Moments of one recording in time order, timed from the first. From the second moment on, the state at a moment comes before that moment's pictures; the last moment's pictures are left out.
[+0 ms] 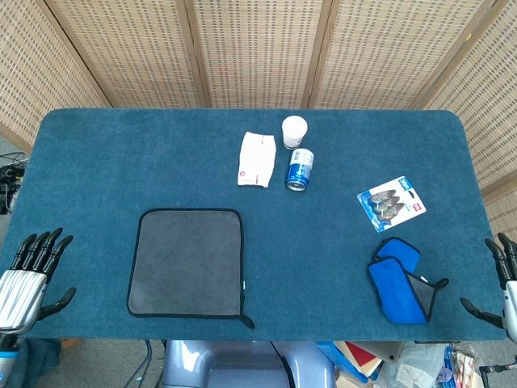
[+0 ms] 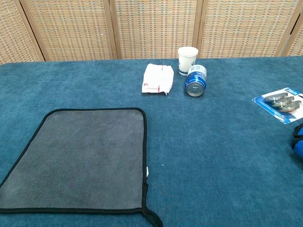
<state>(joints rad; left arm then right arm) -0.06 -1.06 0.03 -1.78 1.65 1.52 0.19 -0.02 -1.03 0.07 -1.63 -1.52 1.60 0.10</state>
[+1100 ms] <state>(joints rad) -0.75 -1.21 -0.10 -1.58 1.91 0.78 0.32 0.01 -1.07 0.13 -1.57 -1.36 1.50 0.05</state>
